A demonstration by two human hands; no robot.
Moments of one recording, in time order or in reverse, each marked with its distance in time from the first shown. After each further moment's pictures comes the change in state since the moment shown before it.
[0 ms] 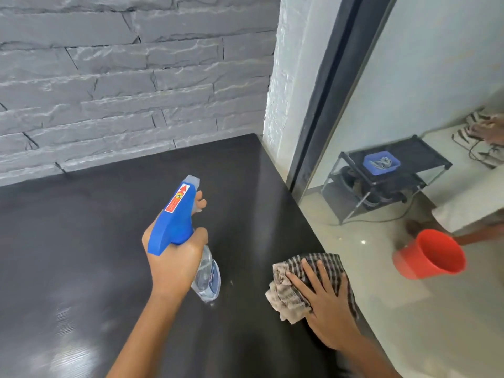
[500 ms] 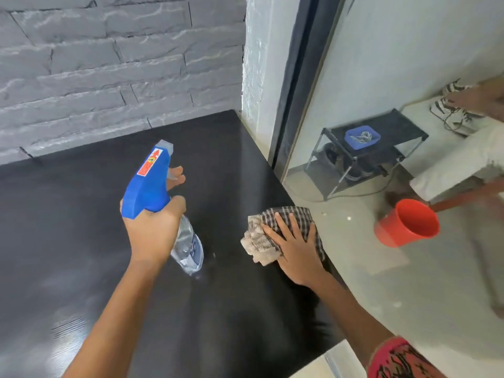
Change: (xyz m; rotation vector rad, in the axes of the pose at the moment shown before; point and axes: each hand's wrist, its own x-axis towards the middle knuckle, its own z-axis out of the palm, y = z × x) left_hand -0.001 -0.003 0.005 0.014 -0.024 0.013; right_hand 0.036 -0.009 -0.026 0.009 -0.118 0.036
